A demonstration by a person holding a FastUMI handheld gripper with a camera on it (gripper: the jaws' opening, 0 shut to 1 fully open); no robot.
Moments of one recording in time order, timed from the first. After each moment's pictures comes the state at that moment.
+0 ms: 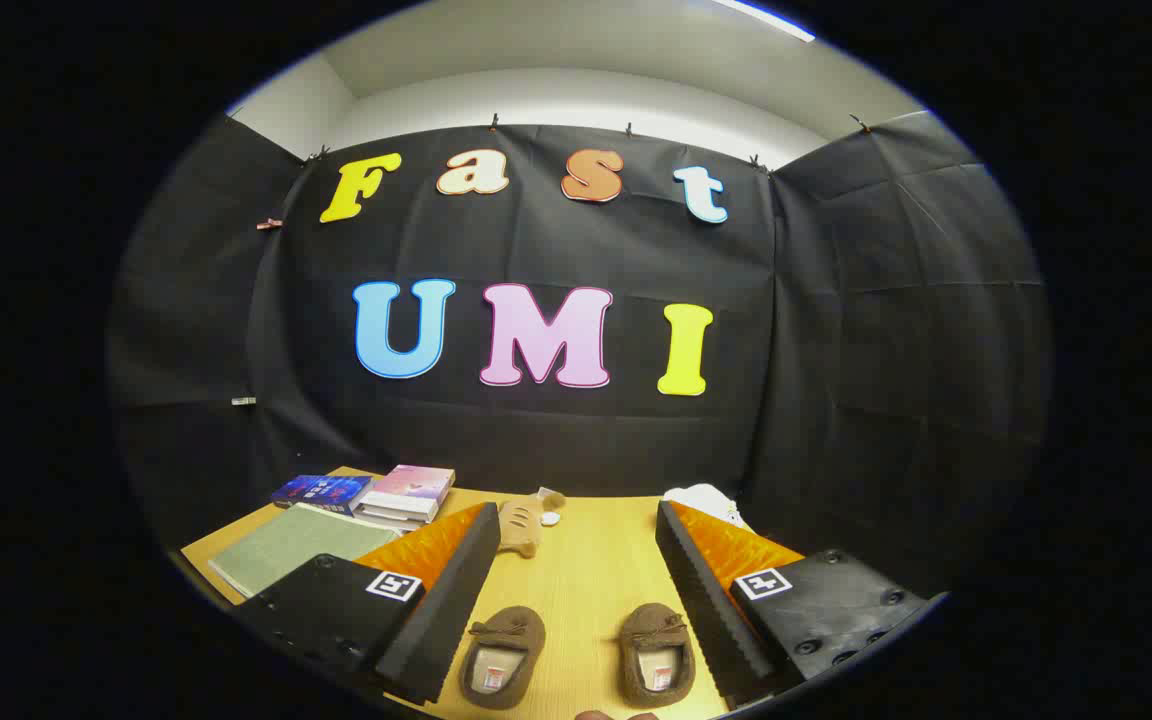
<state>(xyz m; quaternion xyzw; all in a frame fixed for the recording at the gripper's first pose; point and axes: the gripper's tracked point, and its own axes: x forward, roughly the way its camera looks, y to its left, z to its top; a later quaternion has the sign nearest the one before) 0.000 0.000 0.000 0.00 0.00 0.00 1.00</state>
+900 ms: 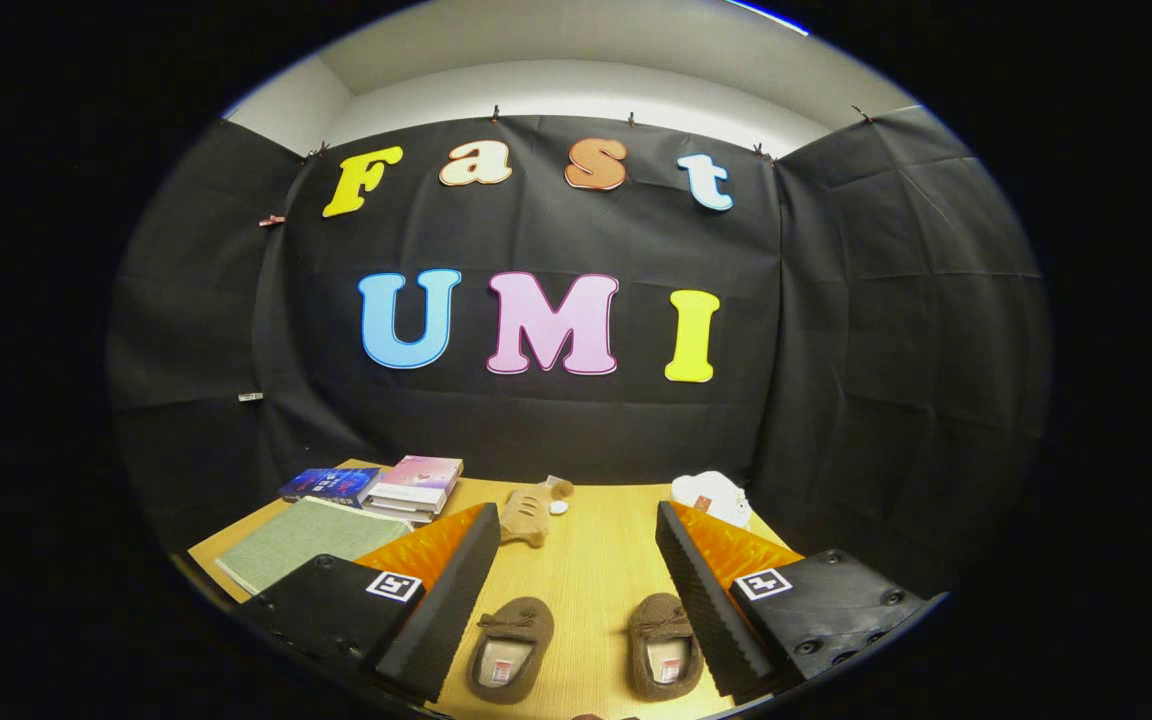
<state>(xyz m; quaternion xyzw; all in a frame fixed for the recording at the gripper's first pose) 0.000 0.004 -0.016 0.01 0.03 0.01 1.00</state>
